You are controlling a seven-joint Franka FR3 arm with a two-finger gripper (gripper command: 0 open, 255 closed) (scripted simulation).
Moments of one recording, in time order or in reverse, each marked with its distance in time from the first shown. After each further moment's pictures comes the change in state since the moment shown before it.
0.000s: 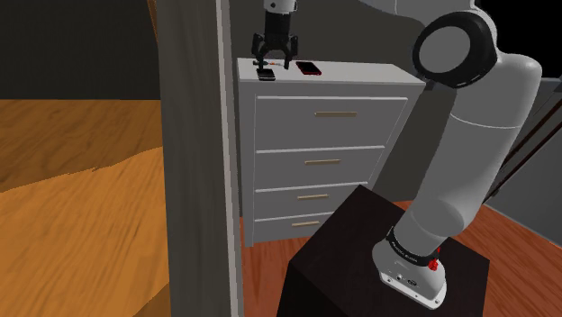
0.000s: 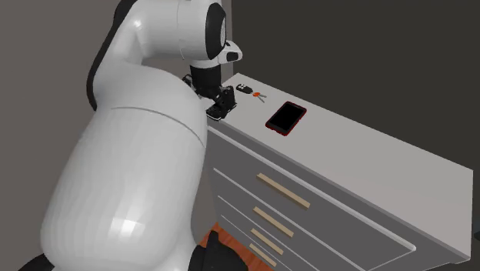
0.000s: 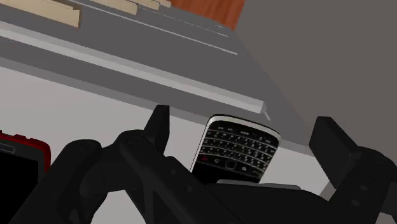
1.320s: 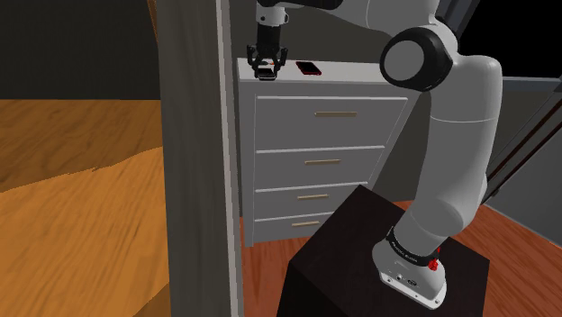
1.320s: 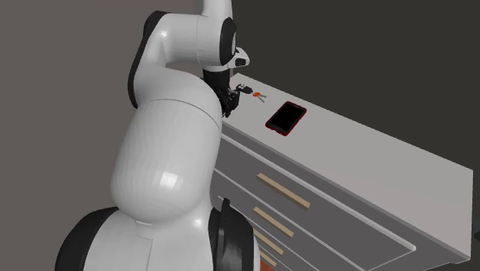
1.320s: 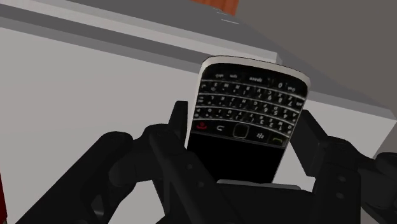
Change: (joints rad) arm -0.010 0.182 -0.015 0.154 0.003 0.036 0.040
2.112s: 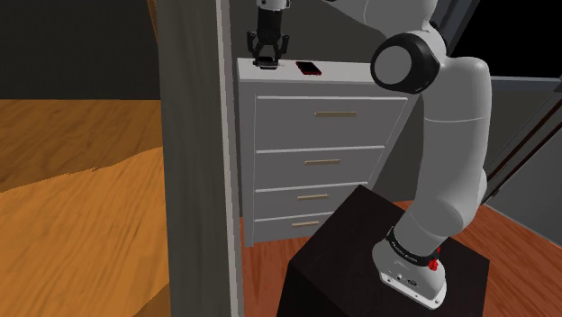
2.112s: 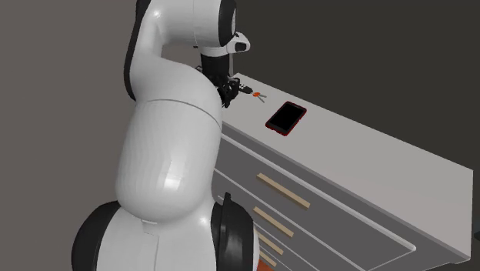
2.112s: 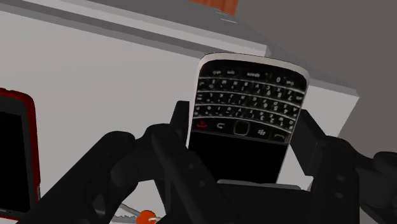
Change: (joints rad) arm 0.002 0.063 0.000 0.208 -0.002 -0.149 0.004
